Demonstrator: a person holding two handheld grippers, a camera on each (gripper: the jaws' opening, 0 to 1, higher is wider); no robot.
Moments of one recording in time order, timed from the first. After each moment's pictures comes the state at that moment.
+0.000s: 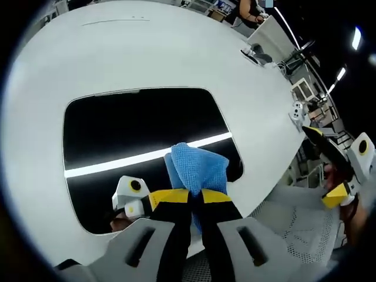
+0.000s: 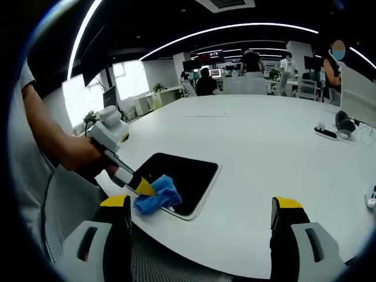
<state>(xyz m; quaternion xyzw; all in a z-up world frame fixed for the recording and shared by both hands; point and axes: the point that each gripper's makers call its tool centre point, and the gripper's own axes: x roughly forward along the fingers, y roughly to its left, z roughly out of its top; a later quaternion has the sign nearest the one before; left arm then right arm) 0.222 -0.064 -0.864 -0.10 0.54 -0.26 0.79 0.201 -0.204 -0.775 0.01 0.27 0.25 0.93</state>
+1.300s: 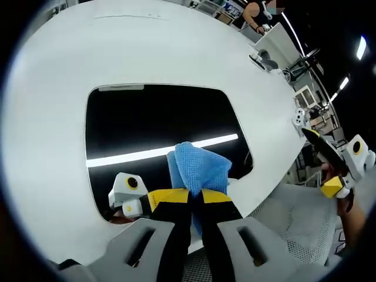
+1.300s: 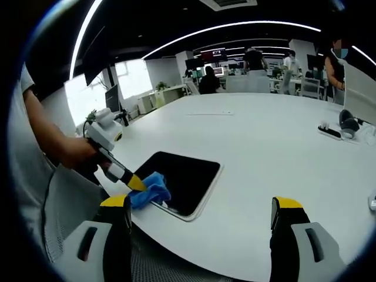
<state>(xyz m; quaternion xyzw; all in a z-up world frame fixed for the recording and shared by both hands) 0.221 -0.029 -0.866 -0.12 0.54 -0.24 0.79 0.206 -0.202 -0.780 0.01 0.28 0.27 0.92</state>
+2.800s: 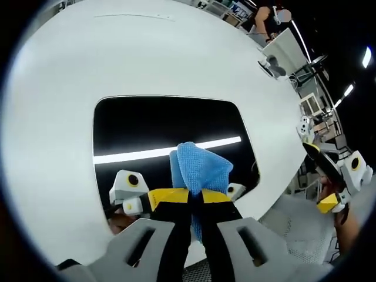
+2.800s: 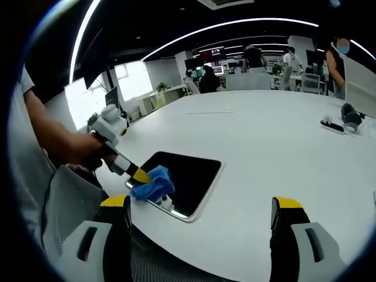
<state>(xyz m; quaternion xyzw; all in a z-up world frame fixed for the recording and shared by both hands) 0.247 -0.027 -0.865 -0.13 0.55 -0.22 0.79 0.209 -0.201 -0.788 0.03 0.28 0.27 0.92</state>
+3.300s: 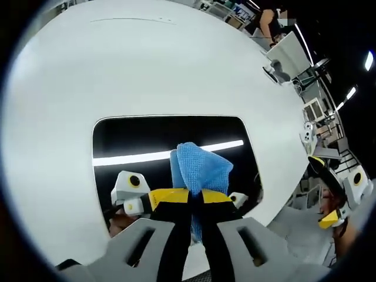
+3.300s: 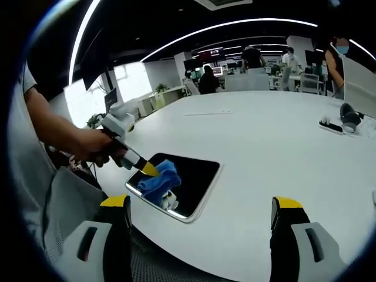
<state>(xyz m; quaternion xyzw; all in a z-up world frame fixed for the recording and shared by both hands) 0.275 -0.026 -0.864 -0.13 0.55 -0.21 0.80 0.210 -0.203 -0.783 0.03 0.28 0.27 0.92</state>
